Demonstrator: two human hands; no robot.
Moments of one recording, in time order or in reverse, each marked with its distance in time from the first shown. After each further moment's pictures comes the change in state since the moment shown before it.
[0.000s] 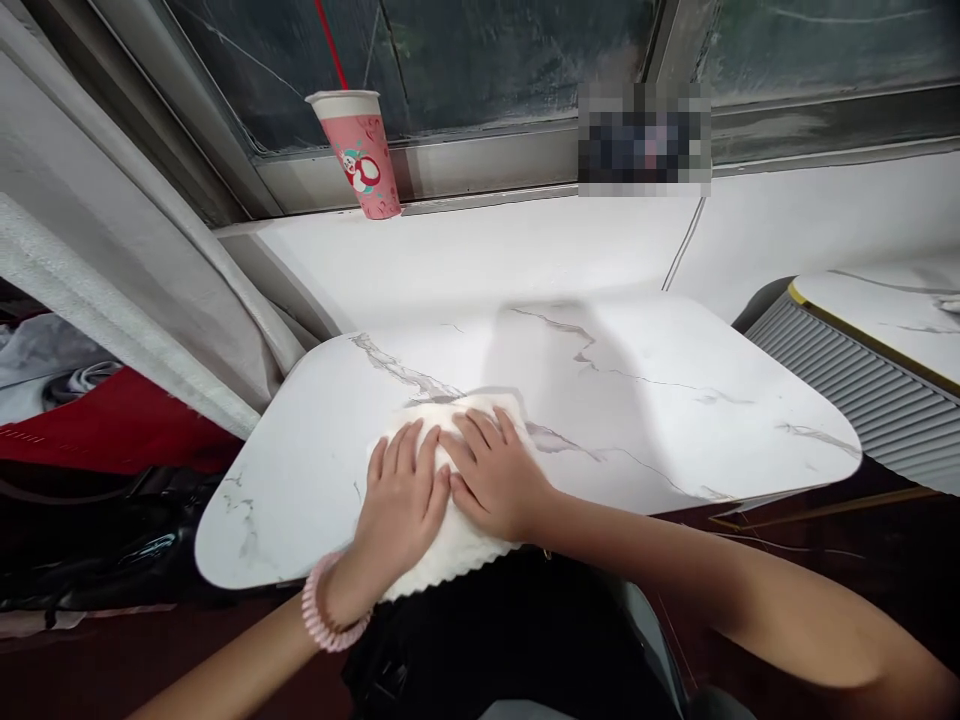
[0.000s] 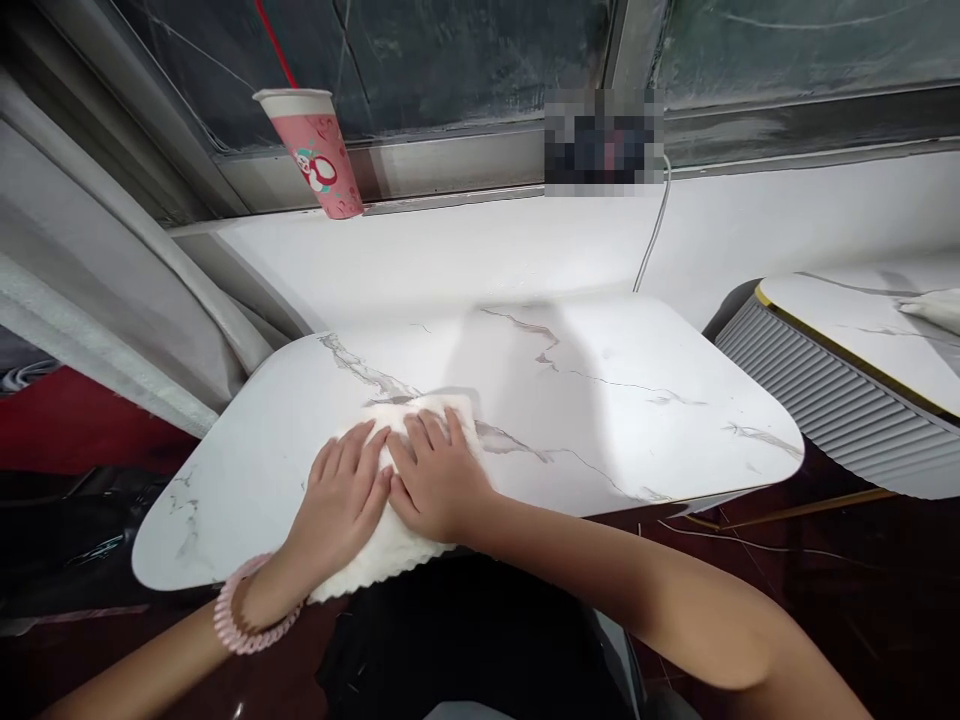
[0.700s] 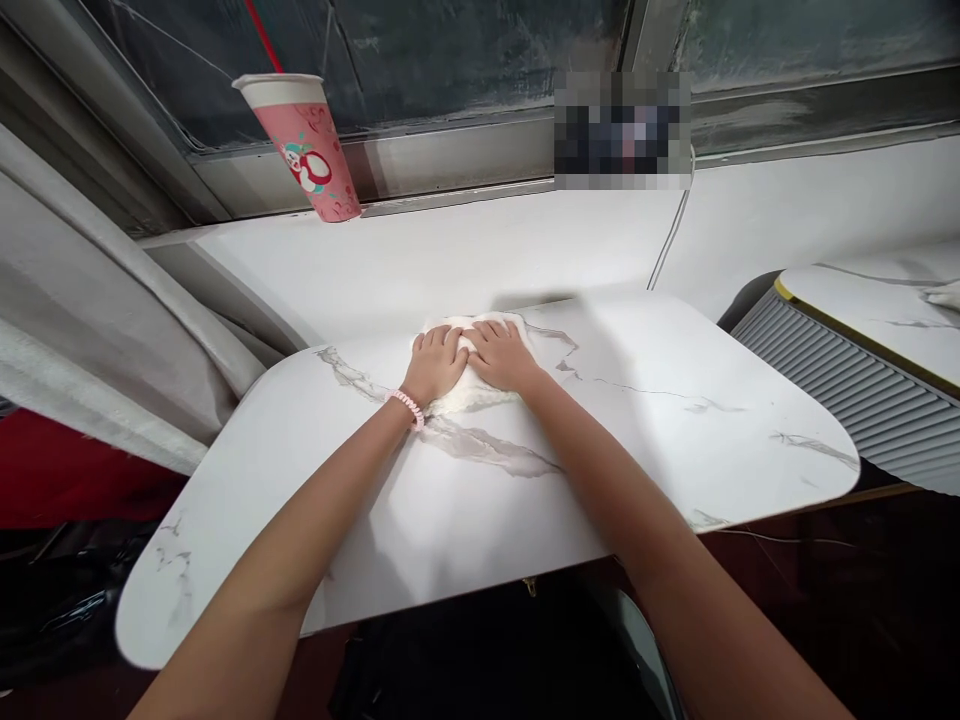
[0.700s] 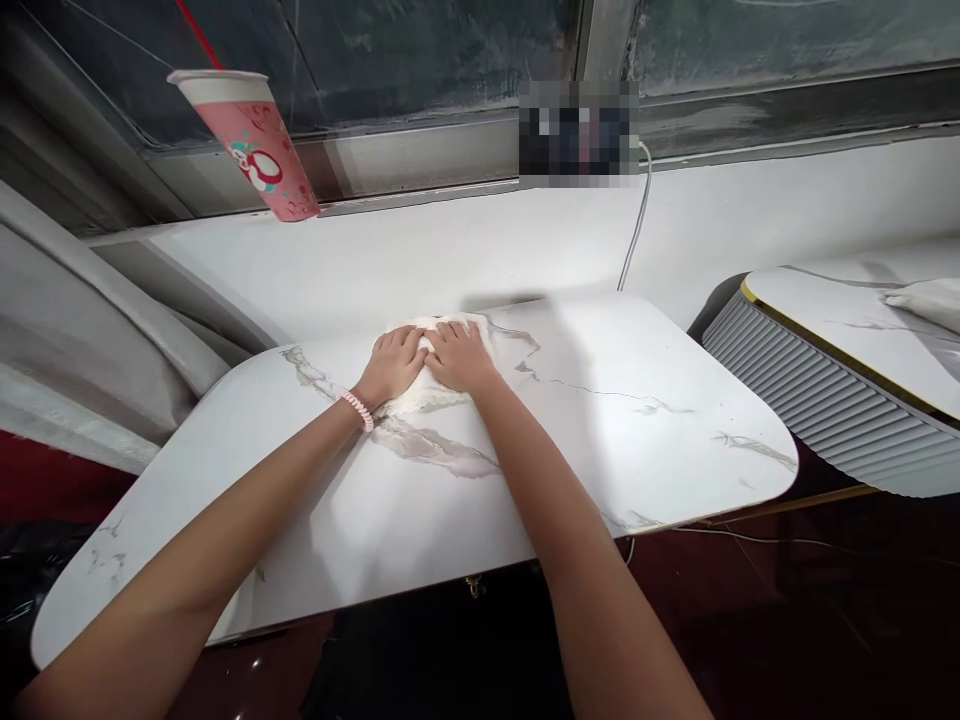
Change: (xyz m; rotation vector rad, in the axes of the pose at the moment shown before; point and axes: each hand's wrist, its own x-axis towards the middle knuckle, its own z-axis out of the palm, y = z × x) left_hand 0.212 -0.016 0.080 -0.112 -0.085 0.024; right_hand 0.108 0.164 0.009 -0.084 -0.092 0.251
